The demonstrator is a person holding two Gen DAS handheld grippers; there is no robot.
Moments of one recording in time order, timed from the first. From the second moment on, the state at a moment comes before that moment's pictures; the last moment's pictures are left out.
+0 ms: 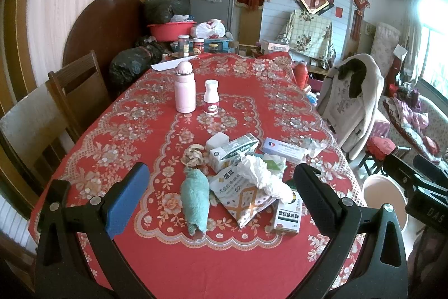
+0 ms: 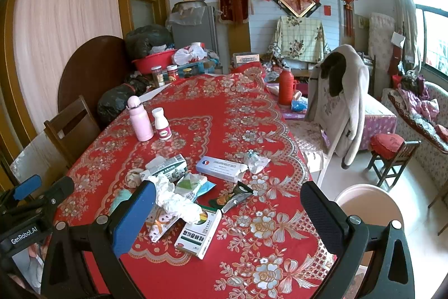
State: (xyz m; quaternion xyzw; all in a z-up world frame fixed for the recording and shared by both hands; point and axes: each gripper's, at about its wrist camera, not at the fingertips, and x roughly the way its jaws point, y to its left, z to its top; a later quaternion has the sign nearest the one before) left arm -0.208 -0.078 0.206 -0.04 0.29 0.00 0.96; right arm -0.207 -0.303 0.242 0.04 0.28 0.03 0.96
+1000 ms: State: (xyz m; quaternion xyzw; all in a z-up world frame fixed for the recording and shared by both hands) left arm -0.196 -0.080 0.200 -0.03 0.30 0.01 0.95; right arm -0.180 -0.300 0.229 0.05 0.32 0.03 0.95
